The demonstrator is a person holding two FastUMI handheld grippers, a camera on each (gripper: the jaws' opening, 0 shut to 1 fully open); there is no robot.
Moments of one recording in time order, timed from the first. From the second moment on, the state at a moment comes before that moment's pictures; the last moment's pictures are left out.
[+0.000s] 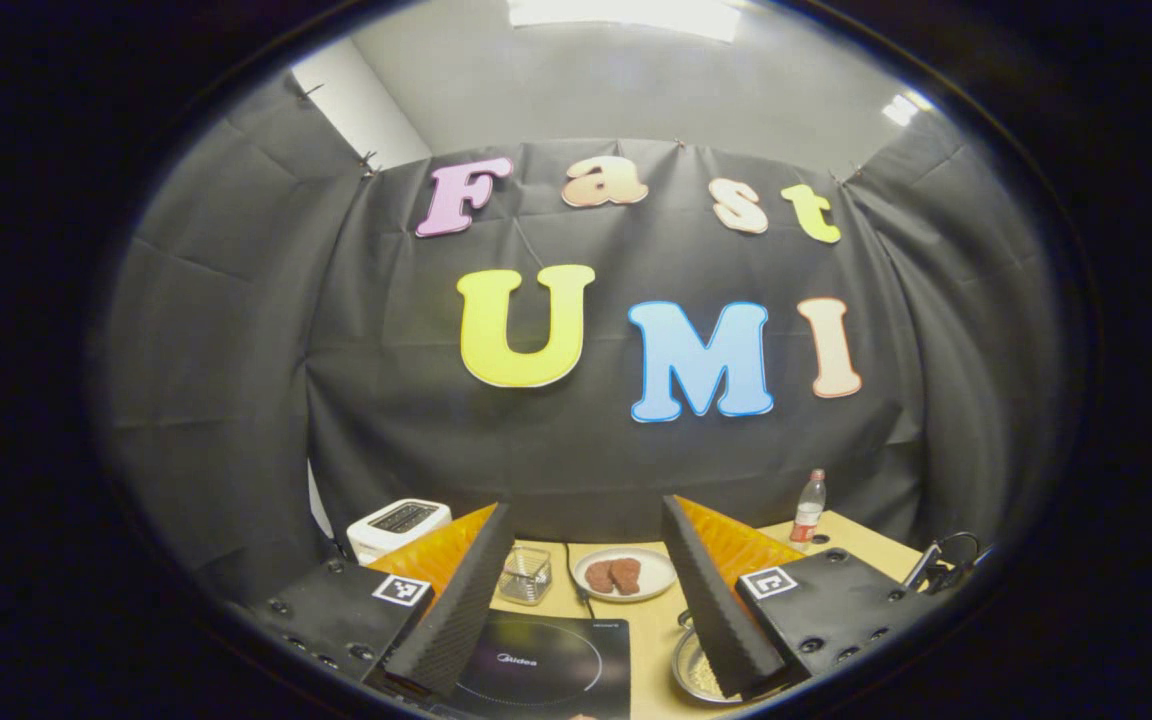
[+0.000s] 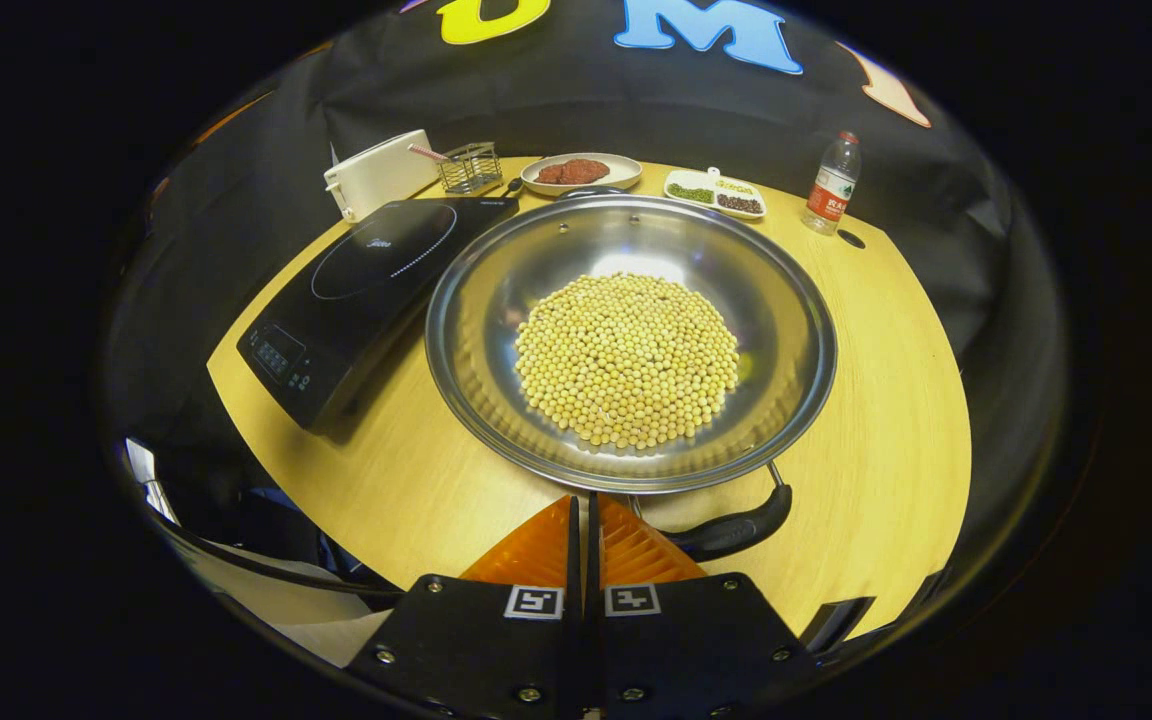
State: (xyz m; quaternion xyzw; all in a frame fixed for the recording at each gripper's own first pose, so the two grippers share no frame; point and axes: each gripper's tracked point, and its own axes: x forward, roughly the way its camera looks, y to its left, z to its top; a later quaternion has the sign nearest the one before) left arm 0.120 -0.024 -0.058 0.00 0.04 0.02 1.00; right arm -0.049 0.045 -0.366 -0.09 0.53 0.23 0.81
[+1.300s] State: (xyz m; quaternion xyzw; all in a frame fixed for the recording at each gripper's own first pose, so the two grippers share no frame) left arm 0.116 -0.049 -0.070 0.02 0.06 0.08 0.99; right arm 0.053 -0.065 -0.389 -0.17 0.51 0.14 0.83
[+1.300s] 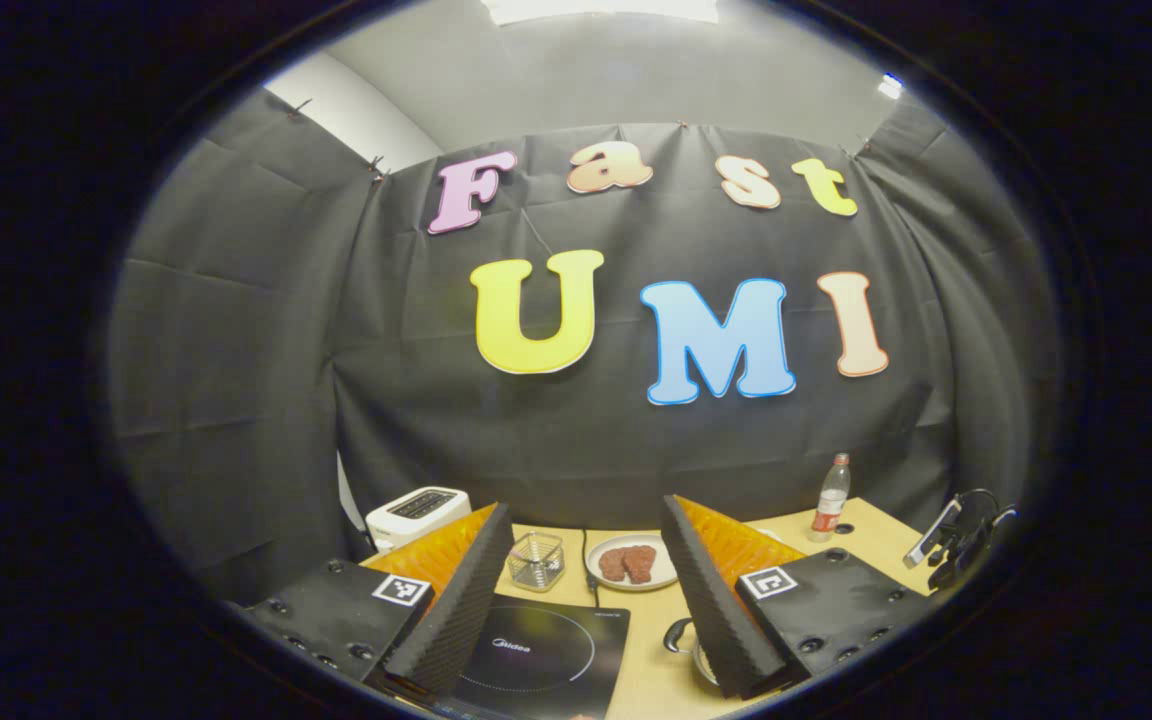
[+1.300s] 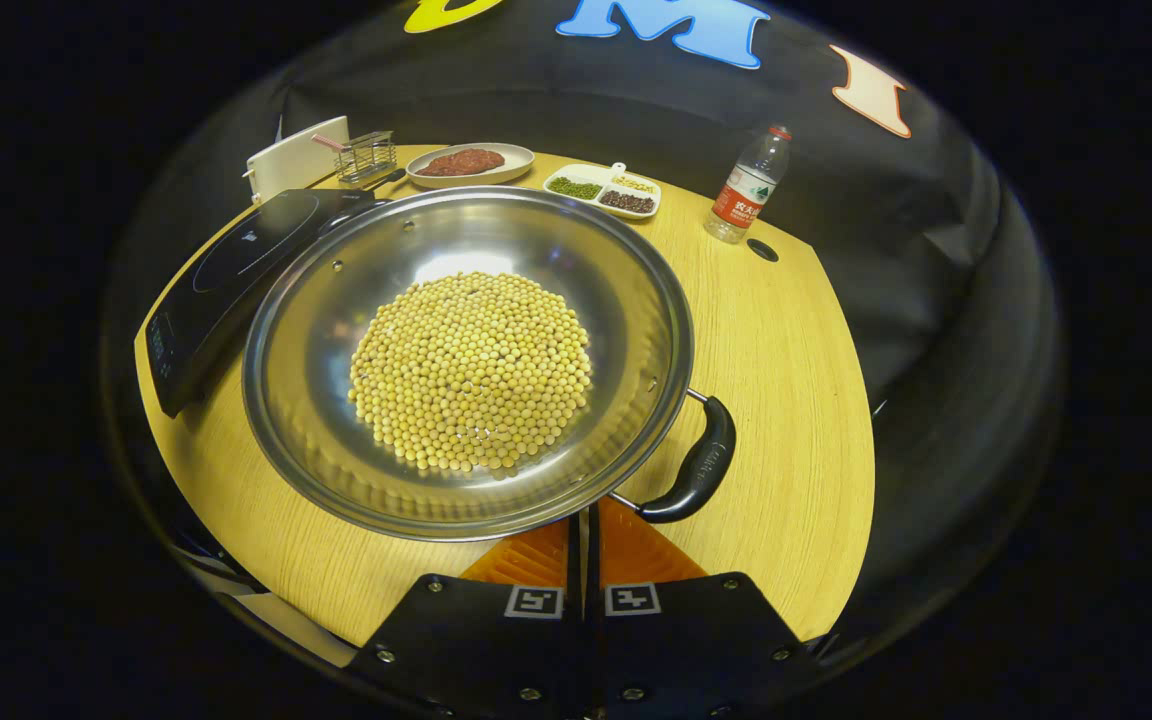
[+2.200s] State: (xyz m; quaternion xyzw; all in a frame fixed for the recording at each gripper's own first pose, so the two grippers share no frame) left arm 0.111 -0.059 -0.118 0.03 0.11 0.08 0.99; right arm 0.102 -0.094 -0.372 -0.10 0.45 0.05 0.89
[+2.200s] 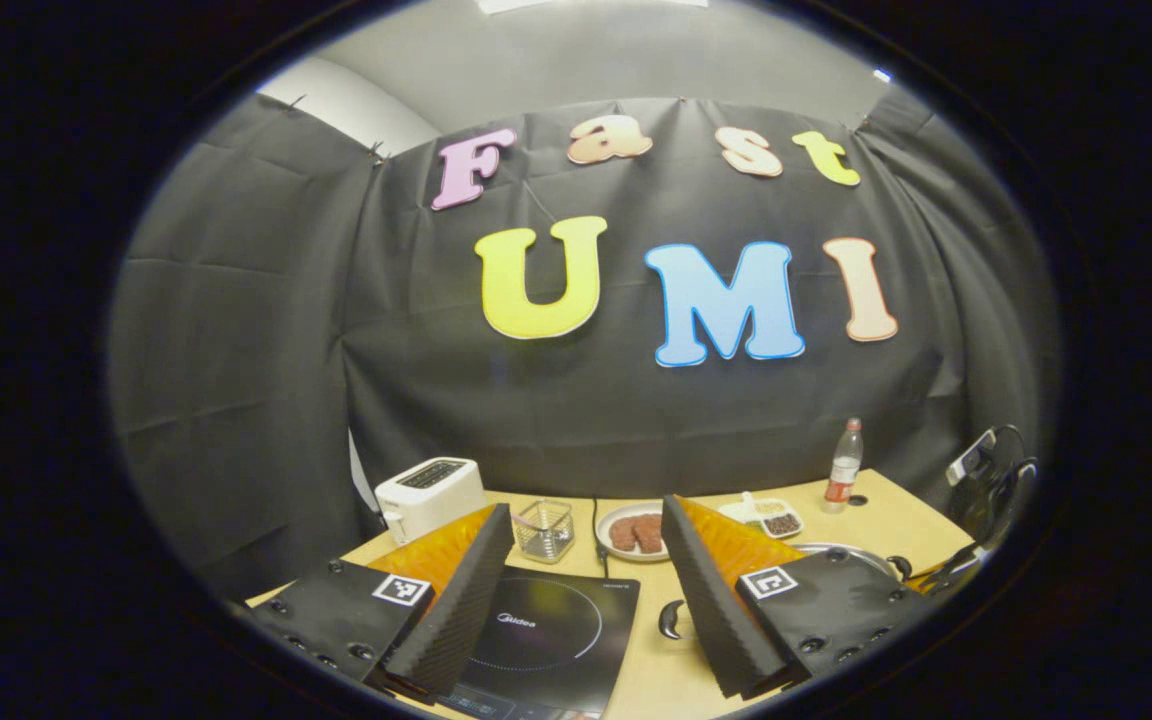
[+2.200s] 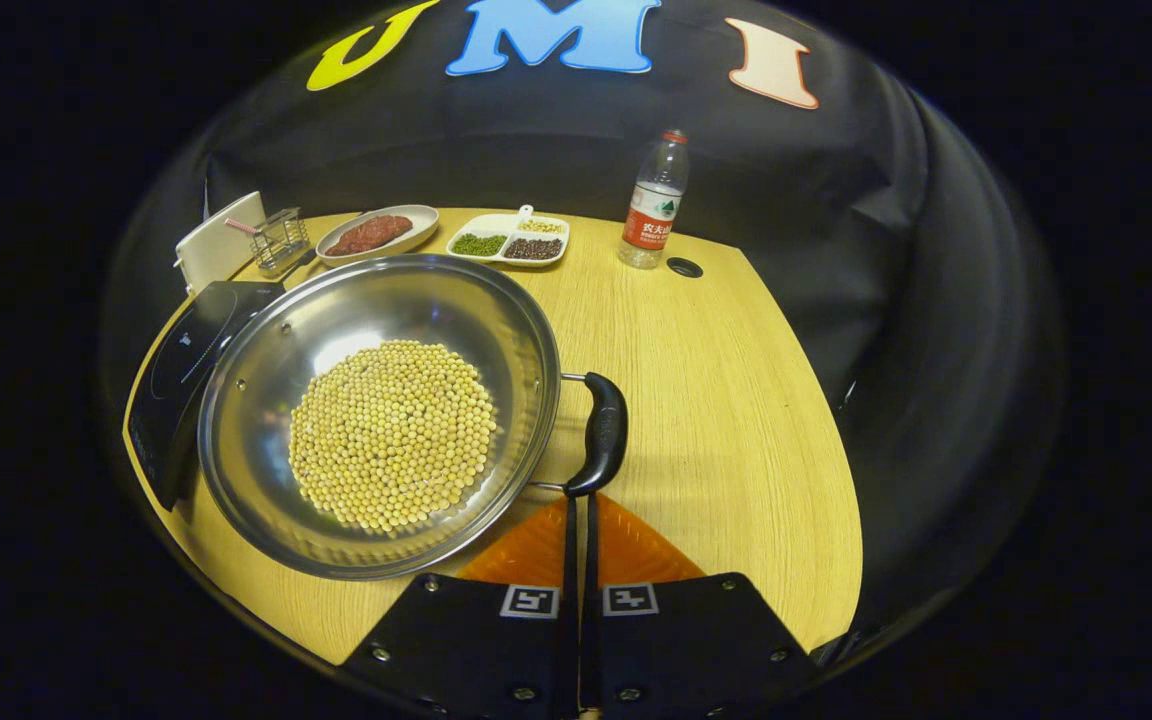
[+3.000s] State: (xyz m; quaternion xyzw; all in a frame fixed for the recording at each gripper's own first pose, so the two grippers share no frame) left arm 0.155 -0.103 -0.201 0.03 0.17 -0.01 0.99; right arm 0.113 -0.077 -0.301 -0.02 0.31 0.02 0.95
